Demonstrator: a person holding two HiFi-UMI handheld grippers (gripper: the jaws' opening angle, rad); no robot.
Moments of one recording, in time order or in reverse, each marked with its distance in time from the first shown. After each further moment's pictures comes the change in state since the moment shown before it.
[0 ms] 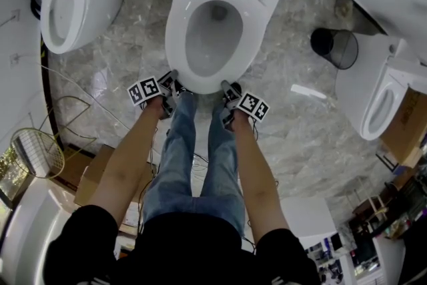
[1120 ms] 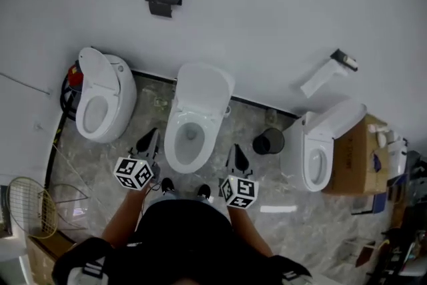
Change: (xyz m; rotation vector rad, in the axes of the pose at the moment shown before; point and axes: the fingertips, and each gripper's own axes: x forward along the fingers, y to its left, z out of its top) left arm -0.451 -0.441 0.027 0.912 -0.776 -0.413; right arm -0.456 0.452 0.017 -1.077 -0.914 -0.013
